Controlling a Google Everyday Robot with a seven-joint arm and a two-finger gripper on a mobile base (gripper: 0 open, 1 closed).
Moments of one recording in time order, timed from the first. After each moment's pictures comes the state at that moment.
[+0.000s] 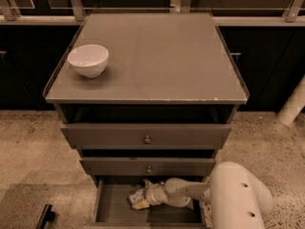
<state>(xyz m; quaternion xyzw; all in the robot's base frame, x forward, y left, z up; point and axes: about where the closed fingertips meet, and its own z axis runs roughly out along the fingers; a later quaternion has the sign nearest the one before) 0.553 0.041 0.139 -0.51 0.76 0.24 0.31</state>
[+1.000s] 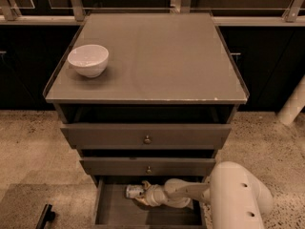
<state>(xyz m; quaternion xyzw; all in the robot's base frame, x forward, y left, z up) 0.552 0.041 0.139 -0.51 0.76 0.24 0.31</state>
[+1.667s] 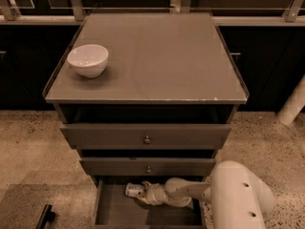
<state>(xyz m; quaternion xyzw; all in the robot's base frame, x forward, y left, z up) 0.552 0.041 0.146 -0.51 0.76 0.24 0.31</state>
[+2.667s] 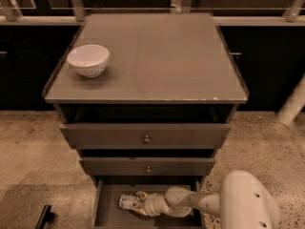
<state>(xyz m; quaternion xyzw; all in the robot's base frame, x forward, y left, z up) 0.508 0.055 0.144 -0.52 0.74 0.28 0.32</state>
